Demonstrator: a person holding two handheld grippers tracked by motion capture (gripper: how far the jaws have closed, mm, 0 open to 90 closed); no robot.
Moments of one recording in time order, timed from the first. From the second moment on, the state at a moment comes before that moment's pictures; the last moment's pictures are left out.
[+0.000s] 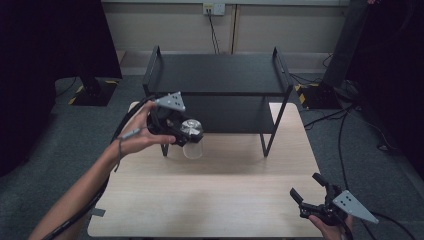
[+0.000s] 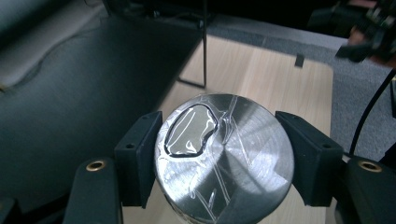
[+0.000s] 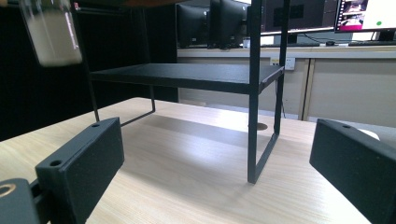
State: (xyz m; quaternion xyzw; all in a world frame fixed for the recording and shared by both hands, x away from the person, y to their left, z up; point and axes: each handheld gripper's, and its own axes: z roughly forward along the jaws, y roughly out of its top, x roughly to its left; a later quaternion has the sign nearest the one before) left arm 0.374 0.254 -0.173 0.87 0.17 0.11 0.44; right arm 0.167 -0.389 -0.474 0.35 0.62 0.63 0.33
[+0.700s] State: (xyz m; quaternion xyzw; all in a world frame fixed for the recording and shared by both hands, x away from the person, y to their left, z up) left arm 0.381 0.245 -0.033 0.83 0.24 0.18 0.47; right arm 0.167 -0.390 -0.475 0.35 0.61 0.63 0.33
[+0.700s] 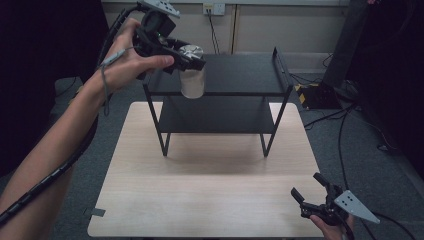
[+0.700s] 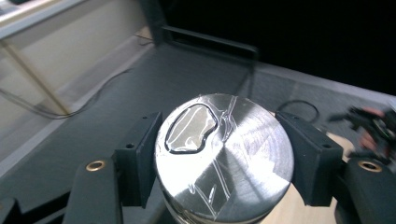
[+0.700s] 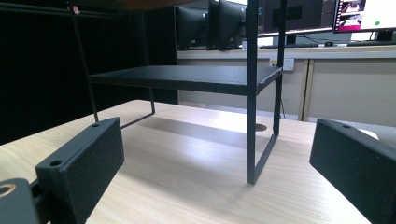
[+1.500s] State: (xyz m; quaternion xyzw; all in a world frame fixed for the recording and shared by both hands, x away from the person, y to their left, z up) left arm 0.455 0.244 -0.070 0.76 0.42 0.24 0.43; right arm 0.167 -0.393 -0.476 0.35 0.61 0.63 0.32
